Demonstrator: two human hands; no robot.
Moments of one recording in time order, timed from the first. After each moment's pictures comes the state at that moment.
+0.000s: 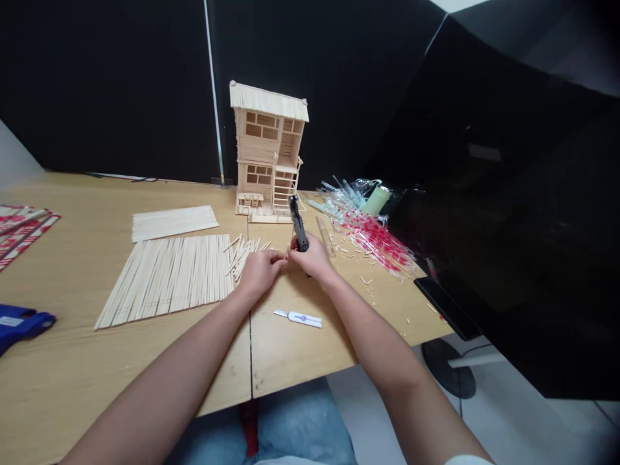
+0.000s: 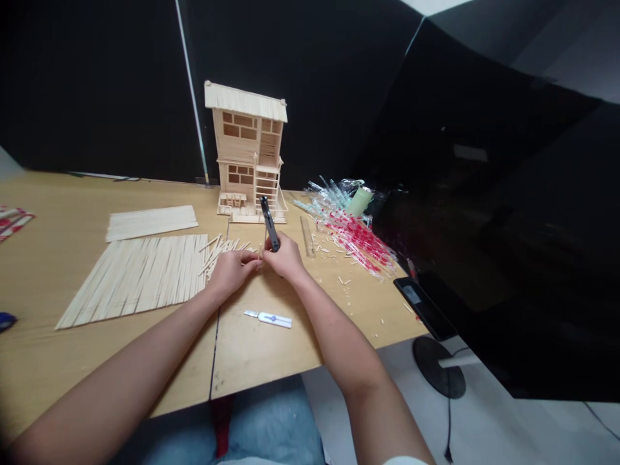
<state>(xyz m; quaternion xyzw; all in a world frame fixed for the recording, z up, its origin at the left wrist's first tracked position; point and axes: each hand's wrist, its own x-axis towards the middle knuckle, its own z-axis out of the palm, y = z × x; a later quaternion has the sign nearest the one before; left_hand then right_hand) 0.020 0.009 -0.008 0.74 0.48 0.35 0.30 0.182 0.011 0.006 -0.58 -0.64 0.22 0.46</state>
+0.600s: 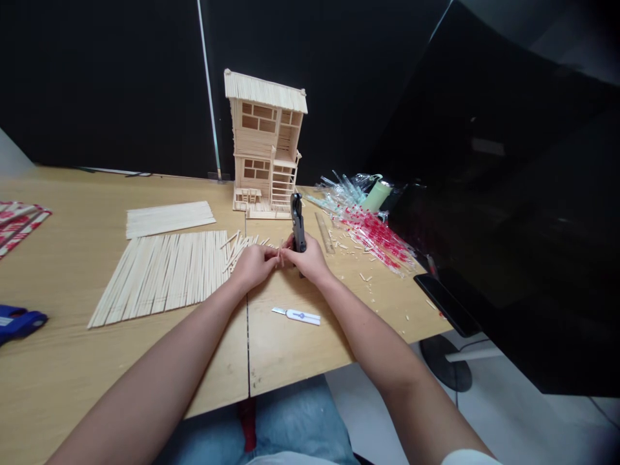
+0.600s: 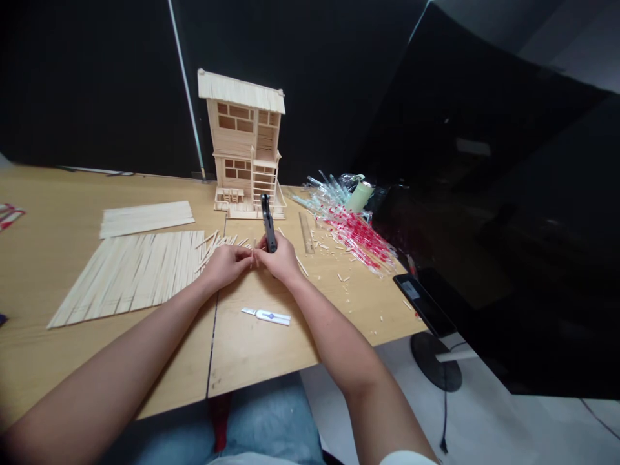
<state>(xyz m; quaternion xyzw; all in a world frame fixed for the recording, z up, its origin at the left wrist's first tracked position) 0.010 0.021 -0.007 0.78 0.47 0.28 0.32 0.175 0.004 -0.005 -0.51 -0.60 0.32 0.53</state>
